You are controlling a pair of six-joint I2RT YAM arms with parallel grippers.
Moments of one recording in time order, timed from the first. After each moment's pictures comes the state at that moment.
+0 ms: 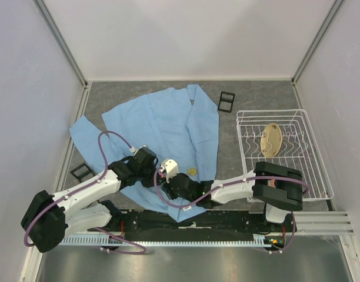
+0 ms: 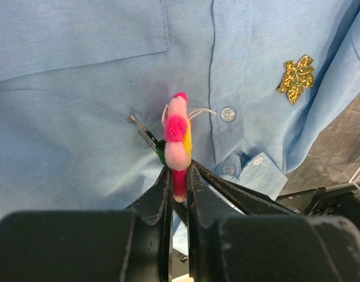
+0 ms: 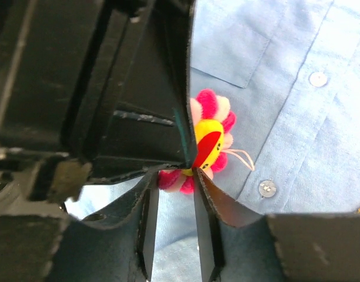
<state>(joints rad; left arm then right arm) -0.74 1.06 0.55 -0.51 0.00 -1.08 1.33 1.72 0.76 0.42 0.32 0.39</state>
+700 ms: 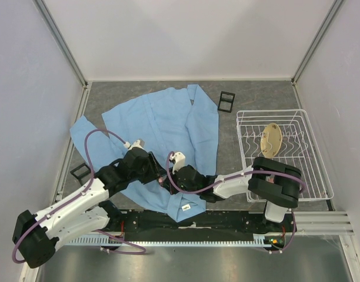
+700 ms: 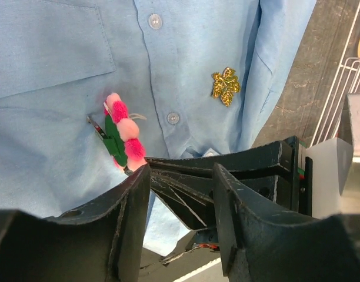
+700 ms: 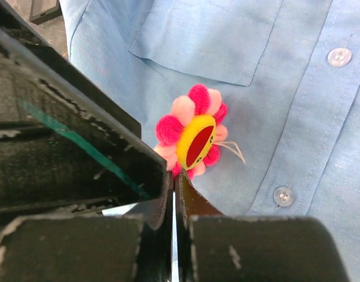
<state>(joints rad) -0.74 0.86 0.56 -0.50 -0.05 -1.05 1.23 1.74 0.71 0.56 0.16 0.64</state>
